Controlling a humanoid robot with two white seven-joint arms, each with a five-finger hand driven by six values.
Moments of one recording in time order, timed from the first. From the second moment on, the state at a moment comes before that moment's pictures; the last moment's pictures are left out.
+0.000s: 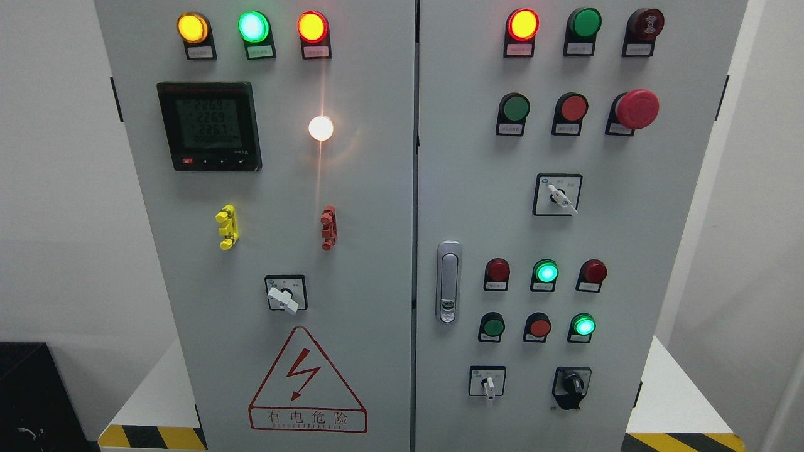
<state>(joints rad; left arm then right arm) 0.00 -0.10 -0.14 0.00 0.10 -0.06 0.15 0.11 0.12 -0.12 -1.68 1.04 0.10 -0.10</state>
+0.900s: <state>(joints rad) 0.00 -0.10 -0.14 0.00 0.10 -0.06 0.15 0.00 0.12 -0.10 -1.70 1.22 0.16 -0.06</state>
